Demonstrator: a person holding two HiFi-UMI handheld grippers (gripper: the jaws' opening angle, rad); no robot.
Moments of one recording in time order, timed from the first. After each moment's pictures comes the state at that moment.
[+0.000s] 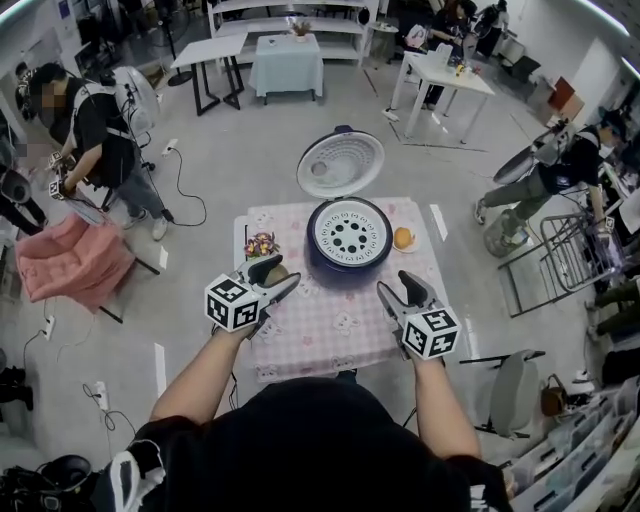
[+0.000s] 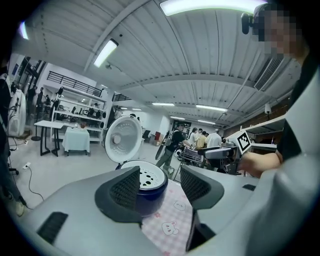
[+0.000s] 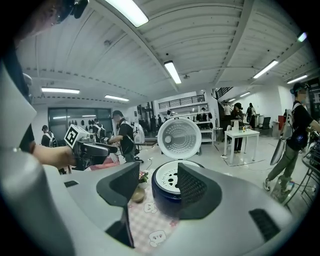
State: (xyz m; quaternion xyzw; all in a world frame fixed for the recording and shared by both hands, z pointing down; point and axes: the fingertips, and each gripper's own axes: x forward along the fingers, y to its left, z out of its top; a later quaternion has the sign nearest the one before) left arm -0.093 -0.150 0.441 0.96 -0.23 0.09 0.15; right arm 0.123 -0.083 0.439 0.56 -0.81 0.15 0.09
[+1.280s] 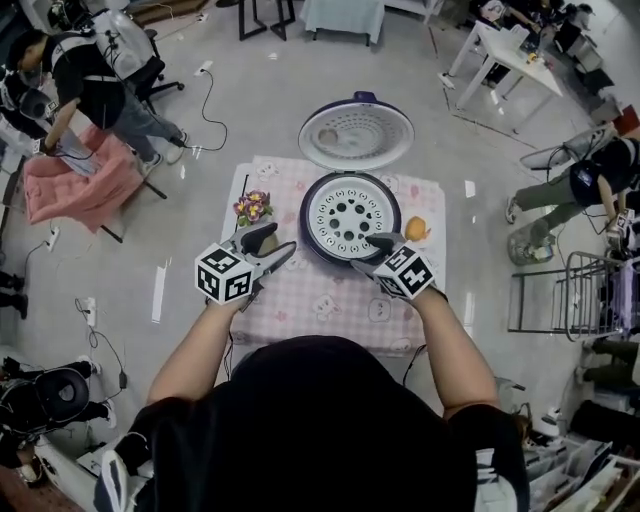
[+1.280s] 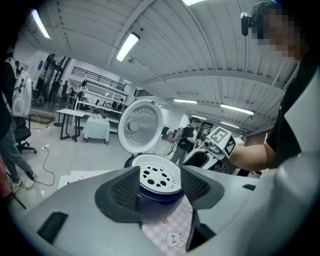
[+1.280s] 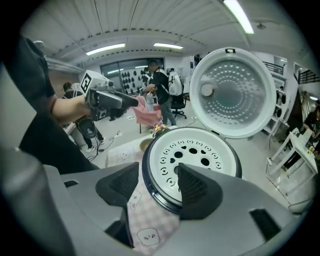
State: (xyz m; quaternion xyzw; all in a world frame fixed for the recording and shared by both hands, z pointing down) left arm -0.050 -0.215 0.486 0.91 -0.34 0.11 0.22; right arm 0.113 -0.207 0.561 0.22 -0.89 0.14 0.38
